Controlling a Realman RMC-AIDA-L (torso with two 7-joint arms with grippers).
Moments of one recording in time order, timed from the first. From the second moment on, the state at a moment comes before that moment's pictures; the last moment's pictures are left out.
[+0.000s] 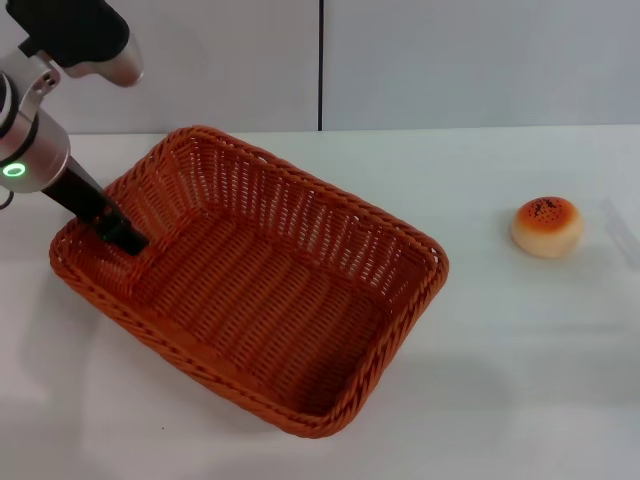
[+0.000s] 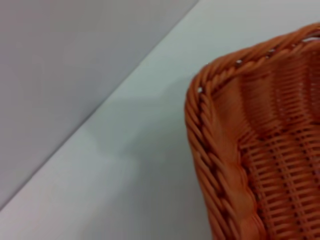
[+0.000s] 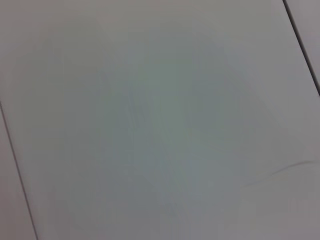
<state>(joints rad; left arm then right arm) -0.62 -2.07 1.31 1.32 2.86 1.52 -2.44 0.28 2.07 -0.19 -0.17 1.59 1.53 -2.35</state>
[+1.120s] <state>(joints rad) -0.68 -2.07 1.33 1.23 2.88 1.51 -2.51 0.30 2.07 -0.19 -0.17 1.60 1.51 -2.34</state>
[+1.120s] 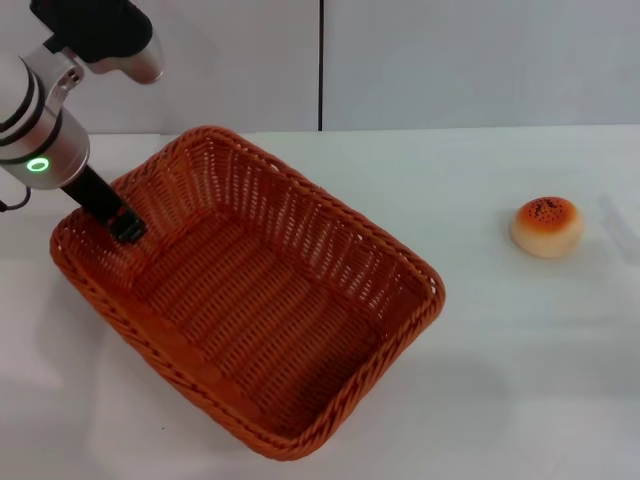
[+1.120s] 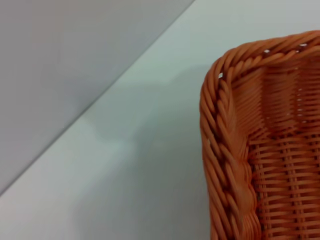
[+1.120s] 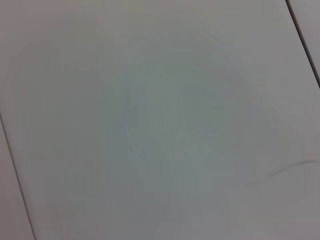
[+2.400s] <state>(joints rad) -0.89 -2.06 0.88 0.98 2.89 1.60 -2.89 0.33 1.99 -0.11 -0.33 1.79 1.51 -2.27</state>
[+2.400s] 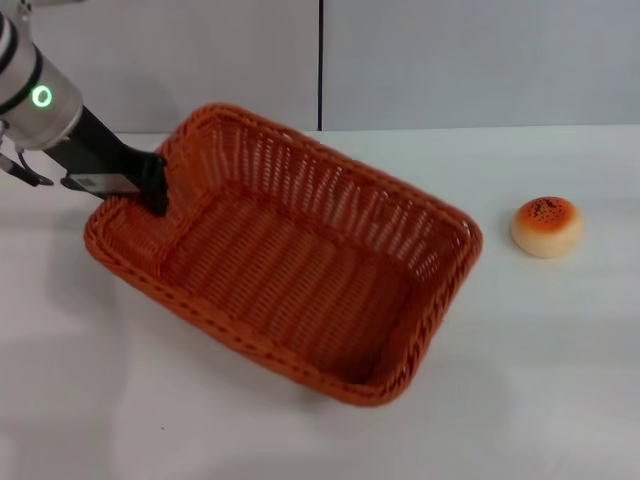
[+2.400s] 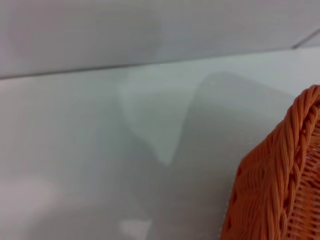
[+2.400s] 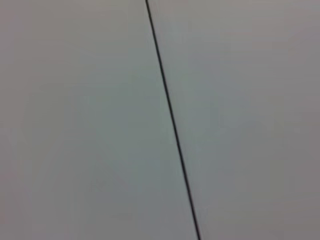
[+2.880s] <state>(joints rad) -0.84 -2.00 0.77 0.98 2.89 1.60 -2.89 0.33 1.98 -0.07 -0.32 1.75 1.51 -2.27</state>
